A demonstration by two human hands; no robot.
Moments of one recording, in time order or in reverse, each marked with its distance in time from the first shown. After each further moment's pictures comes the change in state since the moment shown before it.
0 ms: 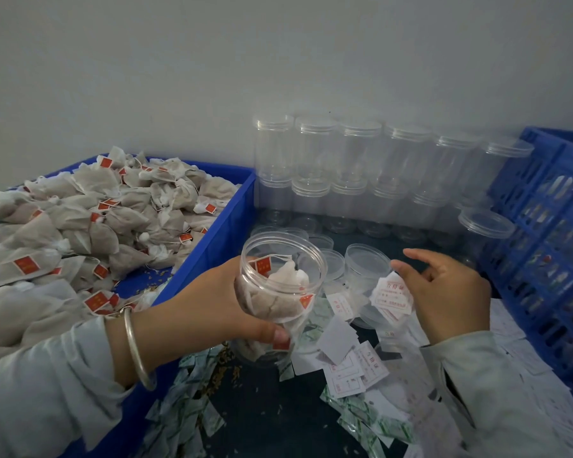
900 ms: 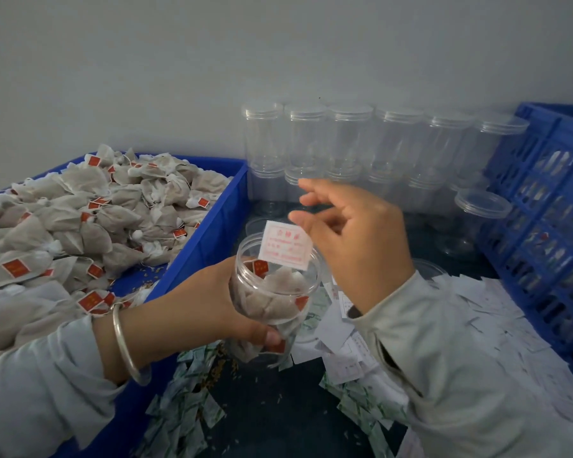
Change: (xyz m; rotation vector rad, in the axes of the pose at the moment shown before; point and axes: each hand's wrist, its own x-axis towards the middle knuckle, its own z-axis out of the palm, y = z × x) left_hand -0.001 -0.002 0.000 0.009 -0.079 -0.100; right_hand -0.005 -0.102 0.013 0.369 -0.114 -0.418
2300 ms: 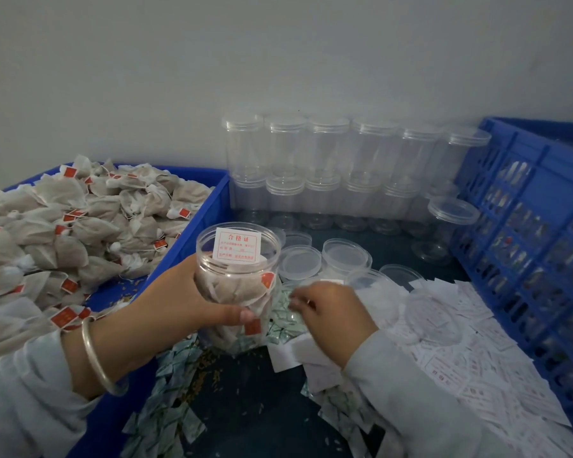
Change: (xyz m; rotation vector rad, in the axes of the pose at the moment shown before) left_hand 0.003 -0.002 -0.006 -0.050 0.206 -0.006; right_hand -0.057 0.053 0.011 -0.324 -0.557 0.273
